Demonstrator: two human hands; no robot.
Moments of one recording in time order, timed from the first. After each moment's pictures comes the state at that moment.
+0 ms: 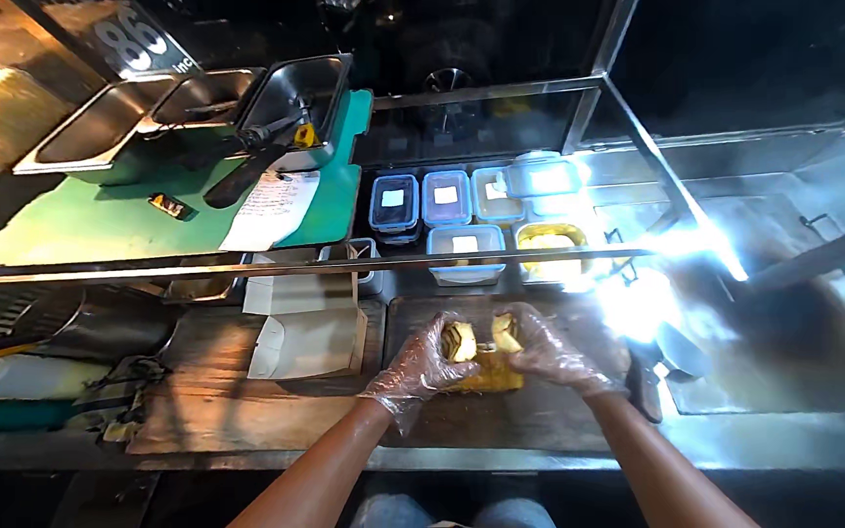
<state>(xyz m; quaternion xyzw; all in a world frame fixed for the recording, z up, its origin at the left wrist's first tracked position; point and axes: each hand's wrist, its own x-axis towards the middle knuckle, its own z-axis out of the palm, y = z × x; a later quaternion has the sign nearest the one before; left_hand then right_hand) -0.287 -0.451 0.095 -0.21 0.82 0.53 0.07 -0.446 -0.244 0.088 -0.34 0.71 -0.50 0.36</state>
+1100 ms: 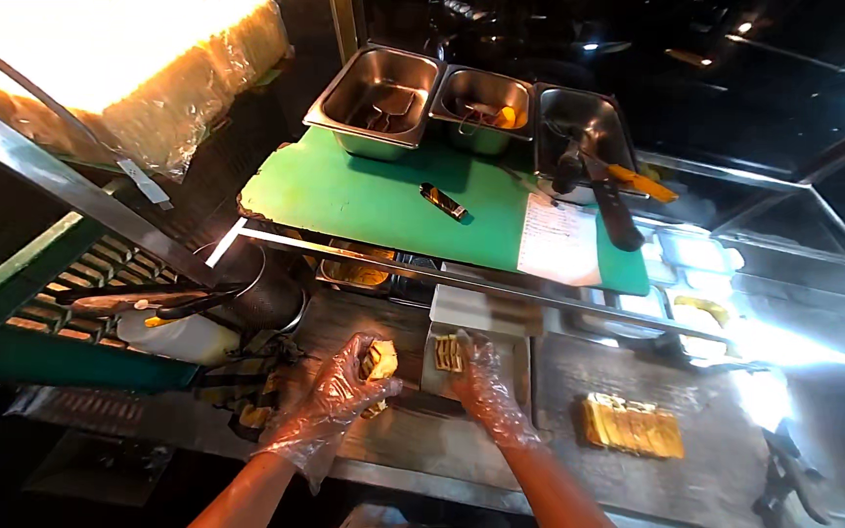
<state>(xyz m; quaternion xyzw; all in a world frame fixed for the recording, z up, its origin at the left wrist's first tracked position) 0.002 -0.783 0.115 -0.37 0.68 0.63 -0.08 -0.186 -0.611 0.052 -0.36 0.88 -0.13 0.28</state>
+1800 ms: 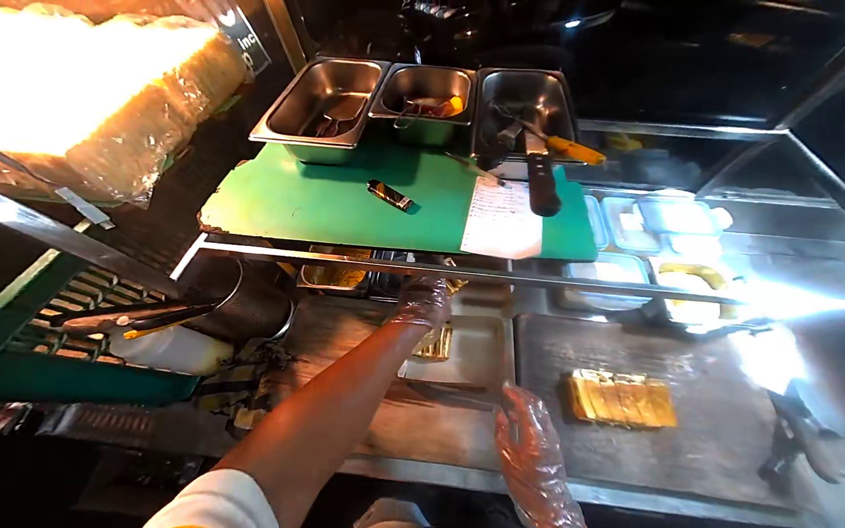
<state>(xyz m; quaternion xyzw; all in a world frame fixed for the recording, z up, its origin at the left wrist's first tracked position) -0.211 -0.742 0.105 -0.33 0.92 0.17 0.15 -0.150 -0.457 0.055 -0.31 0.85 -0.43 0.02</state>
